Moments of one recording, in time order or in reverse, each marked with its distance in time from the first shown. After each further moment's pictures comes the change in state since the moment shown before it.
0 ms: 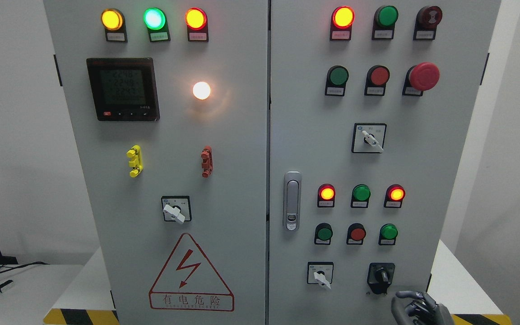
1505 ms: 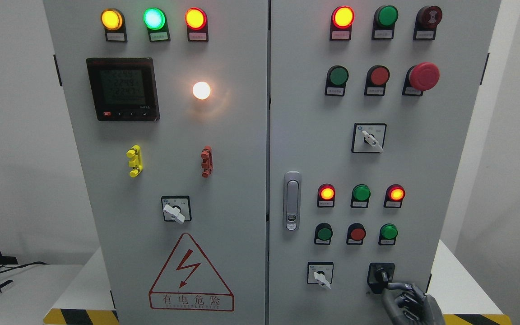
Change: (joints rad) left arm 0.000 0.000 0.000 0.000 0.000 0.000 0.000; right arm -0.059 0.017 0.026 0.071 0.003 -0.004 -0.008
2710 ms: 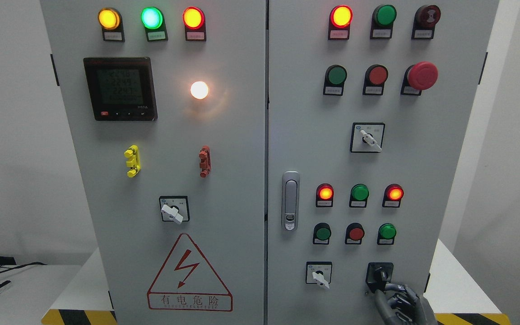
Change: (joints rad) left arm 0.000 0.000 0.000 0.000 0.000 0.000 0.000; right arm 0.003 0.021 0.019 -0.016 0.009 0.007 -0.005
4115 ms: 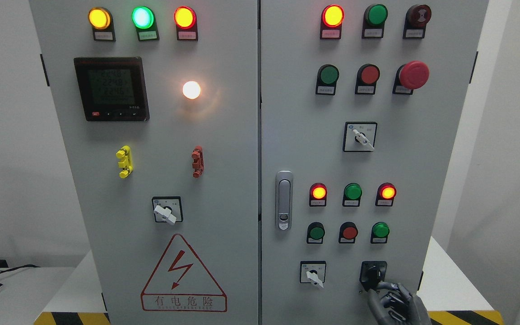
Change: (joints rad) left arm 0.000 0.000 0.000 0.000 0.000 0.000 0.000; right arm 0.010 0.002 0.026 -0.038 0.000 0.011 0.003
